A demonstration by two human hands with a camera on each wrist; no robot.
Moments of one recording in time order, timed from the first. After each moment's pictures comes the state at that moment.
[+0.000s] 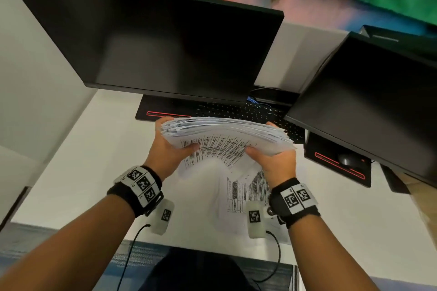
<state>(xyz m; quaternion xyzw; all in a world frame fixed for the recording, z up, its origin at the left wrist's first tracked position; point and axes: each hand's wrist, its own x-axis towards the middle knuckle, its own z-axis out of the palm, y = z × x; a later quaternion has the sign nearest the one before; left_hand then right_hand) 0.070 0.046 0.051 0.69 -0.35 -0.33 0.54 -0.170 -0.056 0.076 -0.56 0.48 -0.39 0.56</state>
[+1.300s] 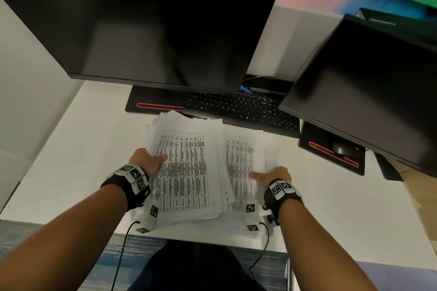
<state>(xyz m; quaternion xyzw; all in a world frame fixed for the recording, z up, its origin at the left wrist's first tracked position) 0.097 0.058 -0.024 0.89 -0.20 -0.35 0.20 -0.216 -0.077 -0.028 -0.50 0.79 0.06 0.36</state>
